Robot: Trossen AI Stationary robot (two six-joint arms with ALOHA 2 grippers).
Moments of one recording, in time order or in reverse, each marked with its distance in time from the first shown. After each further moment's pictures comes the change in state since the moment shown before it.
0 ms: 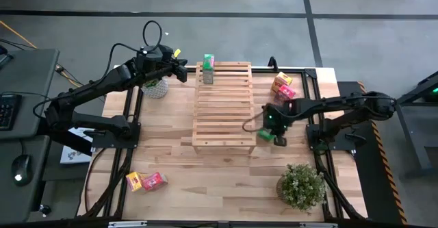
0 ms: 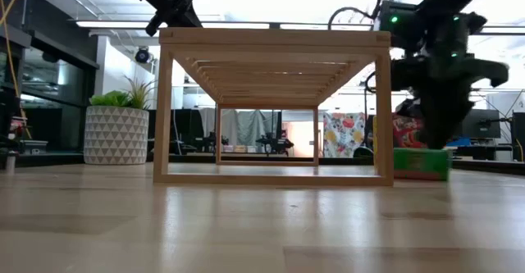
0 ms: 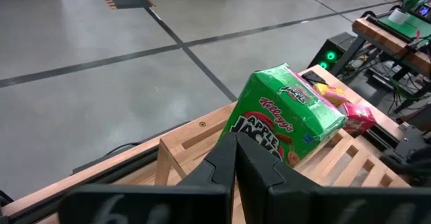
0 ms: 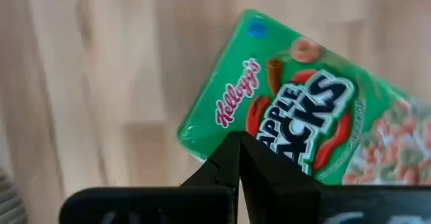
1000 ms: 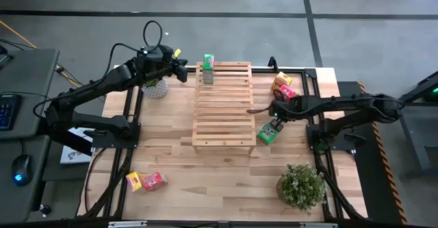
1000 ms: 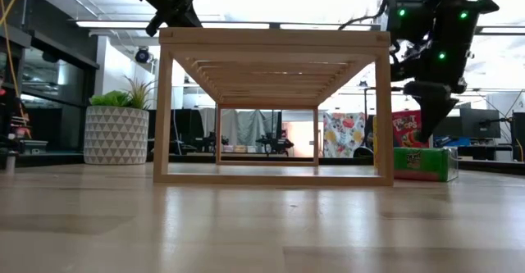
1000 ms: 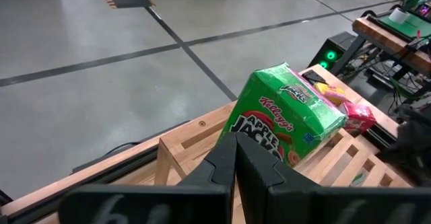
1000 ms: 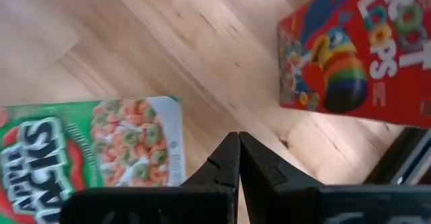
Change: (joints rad) left arm 0.000 0.003 0.001 0.000 0.000 -0.001; right arm -0.066 -0.089 0.033 -0.192 0.521 0.604
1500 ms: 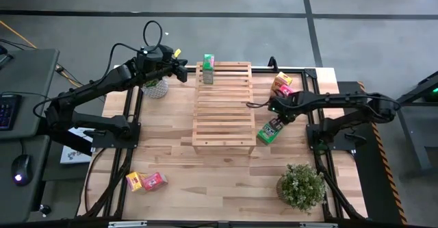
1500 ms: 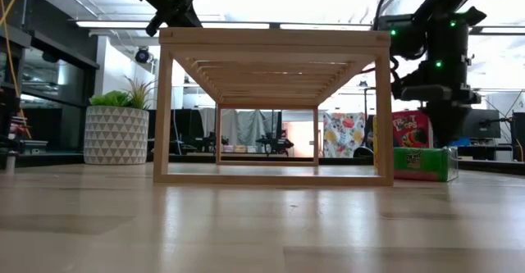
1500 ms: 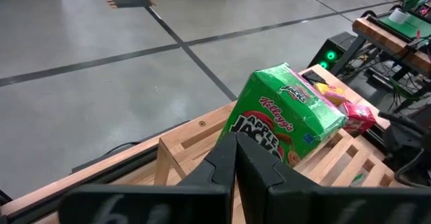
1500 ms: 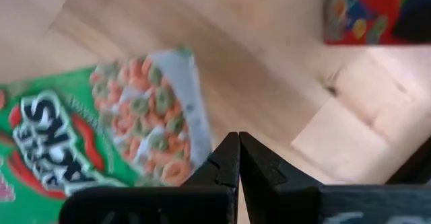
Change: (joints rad) left arm 0.000 0.000 0.000 0.000 0.000 -0.002; right arm -0.080 0.066 0.000 -0.037 -0.235 0.087
